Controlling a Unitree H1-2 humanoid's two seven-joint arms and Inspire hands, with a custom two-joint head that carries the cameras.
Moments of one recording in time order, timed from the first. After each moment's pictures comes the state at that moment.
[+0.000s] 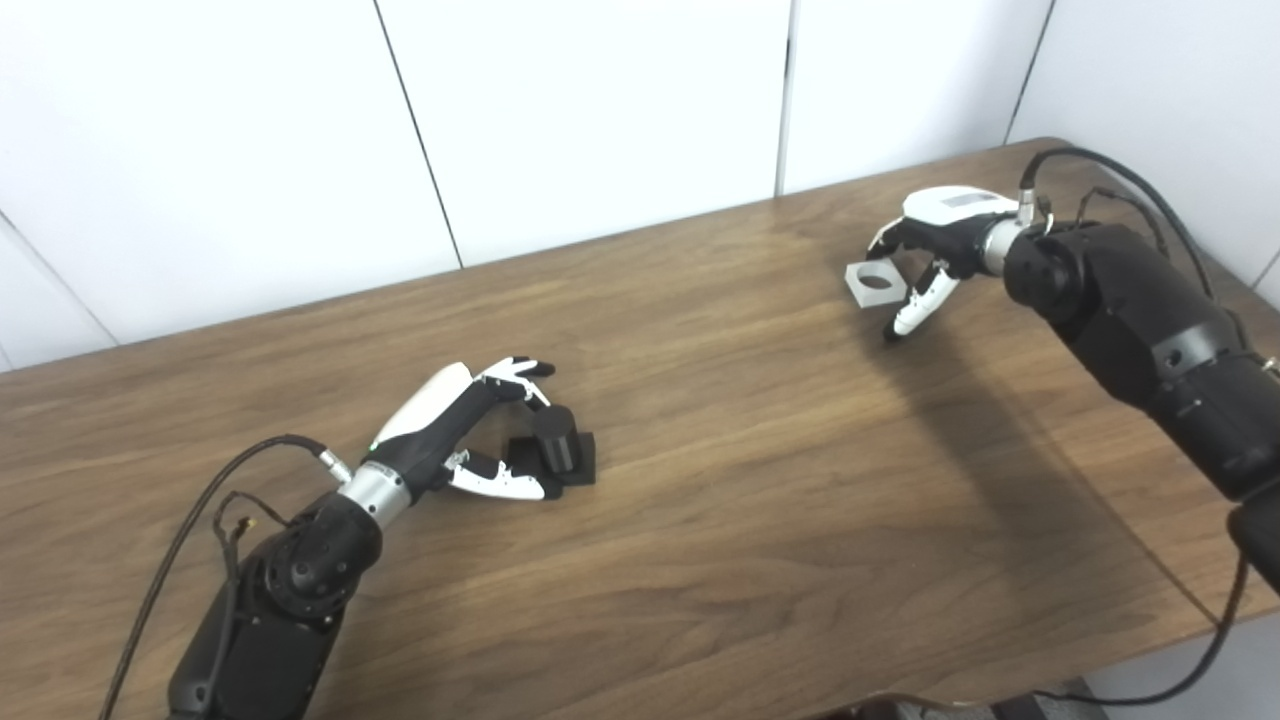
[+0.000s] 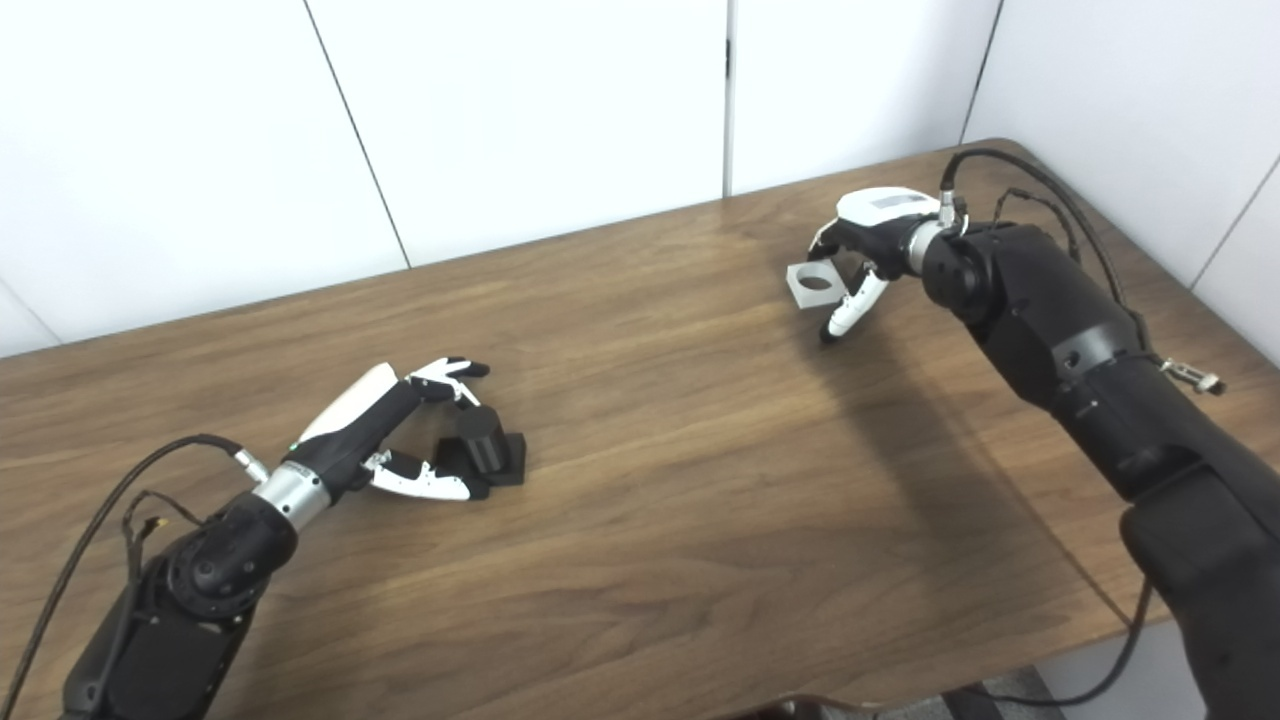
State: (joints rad) left arm -0.51 0.30 -0.42 0.38 0.37 -0.16 -0.29; right arm -0.65 -0.74 0.33 0.42 -0.76 0.10 0.46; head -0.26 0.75
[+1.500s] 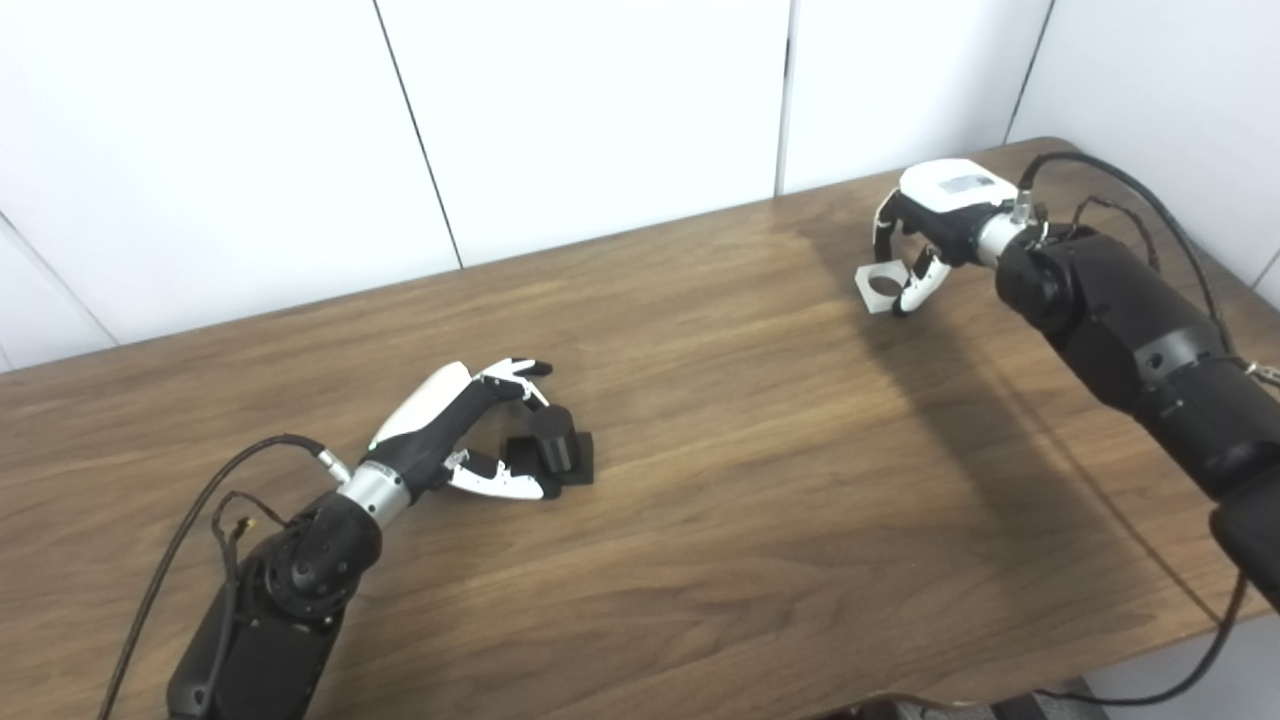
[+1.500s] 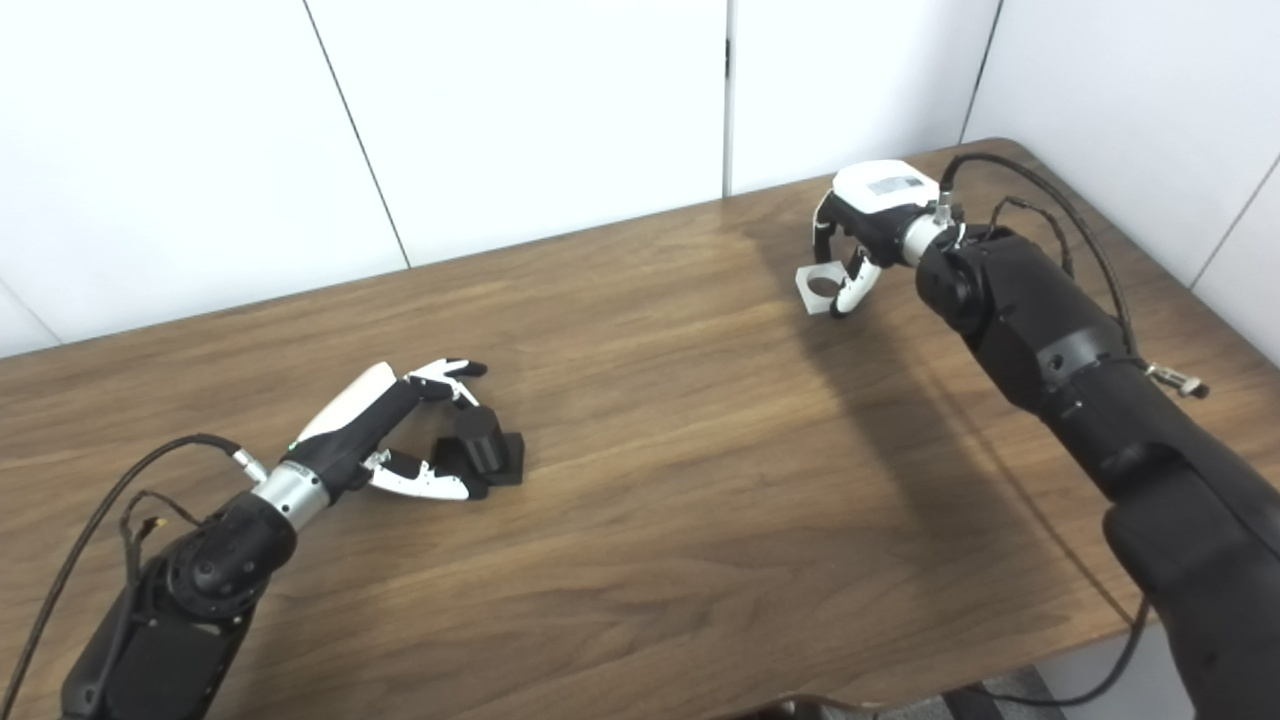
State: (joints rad) left arm -0.51 0.30 -0.42 0.35 0.38 -0.13 -0.29; right arm -0.66 -0.72 0.34 0.51 -0.79 0.03 0.19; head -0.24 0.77
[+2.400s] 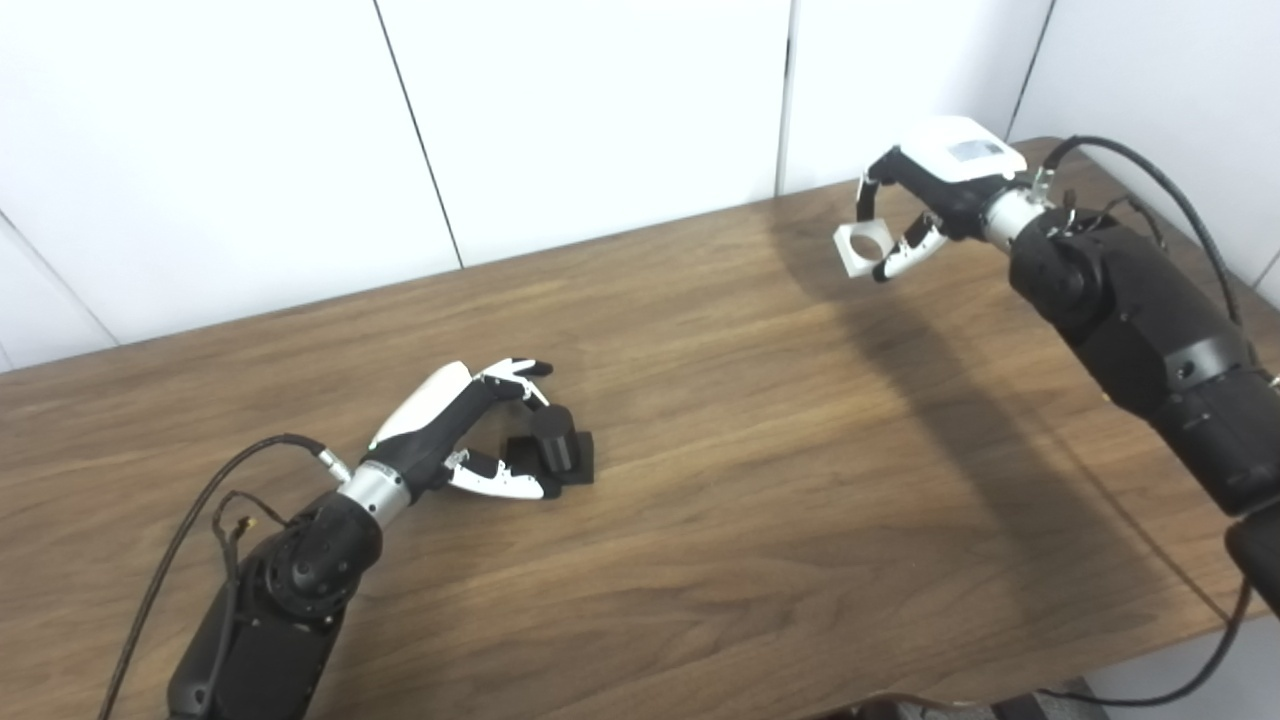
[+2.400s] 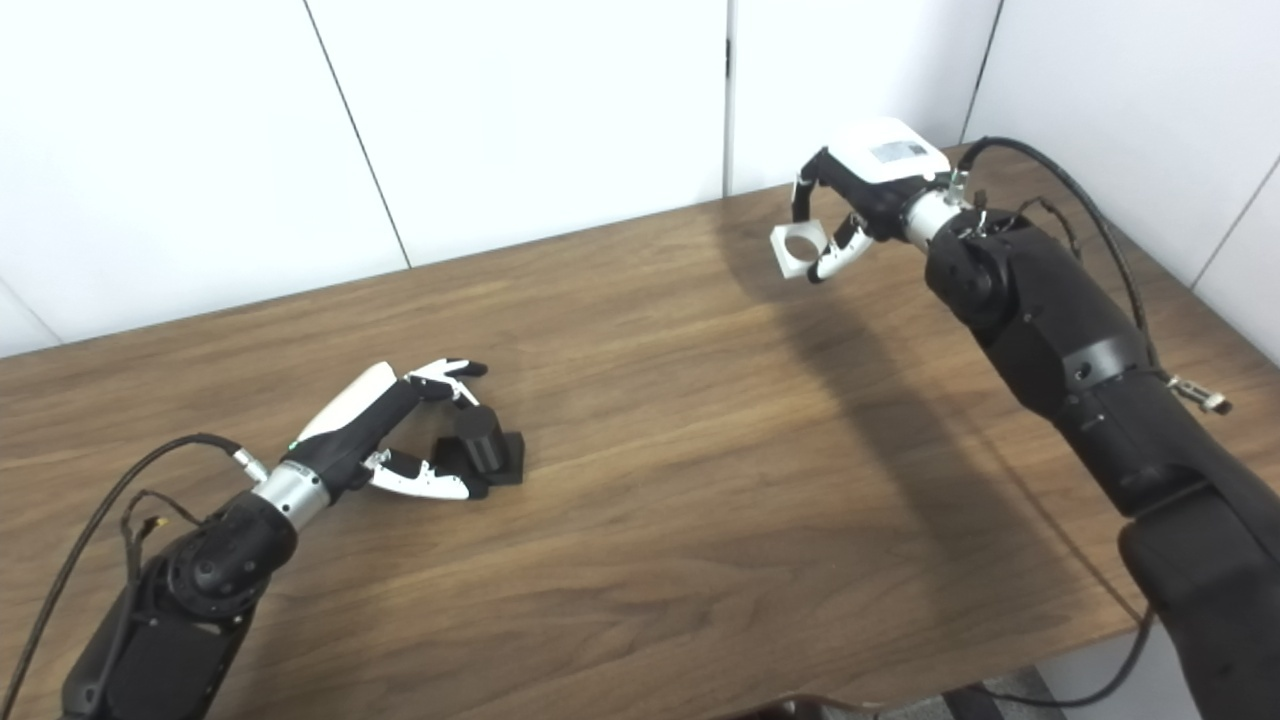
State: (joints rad) left arm -0.51 0.30 -0.42 0.35 0.38 -0.13 -0.29; right arm -0.61 -0.72 0.23 0.33 -0.73 -0.02 0.16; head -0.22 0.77
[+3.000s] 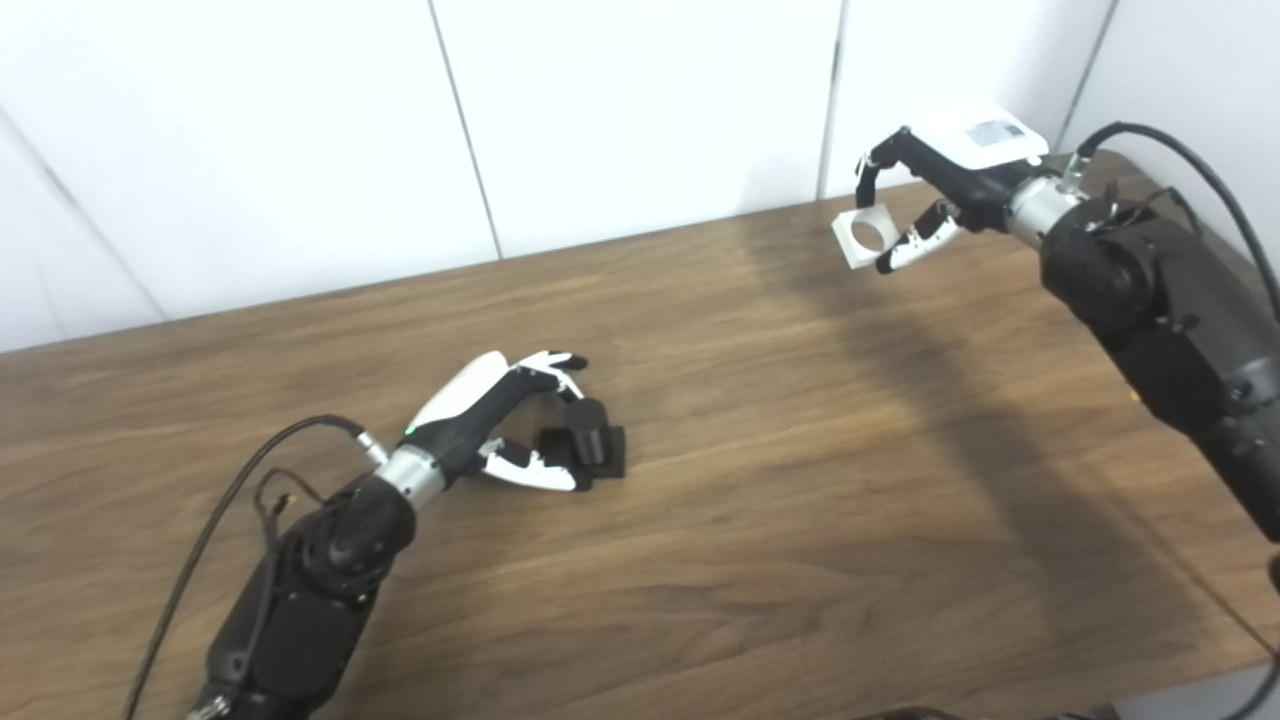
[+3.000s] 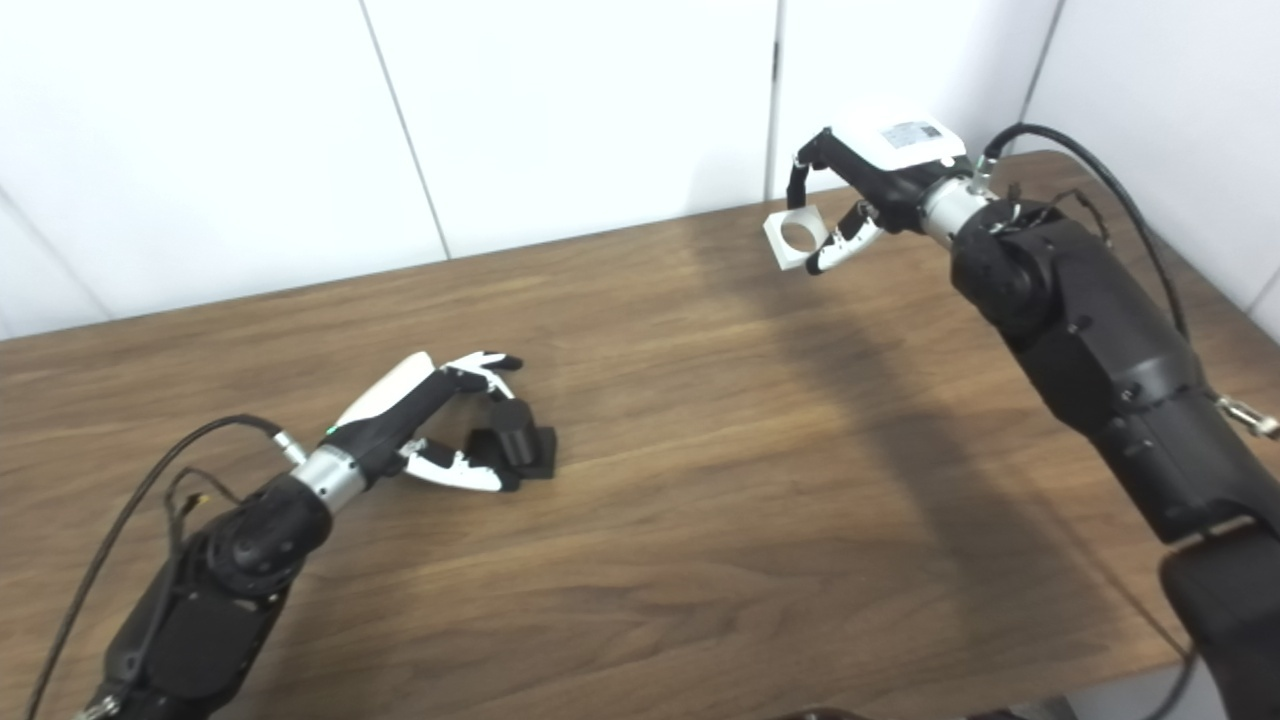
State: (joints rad) left arm -0.51 0.29 -0.42 0.36 0.38 -0.13 -0.29; right arm -0.61 -0.72 0.22 0.16 -0.70 -0.05 0.23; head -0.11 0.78
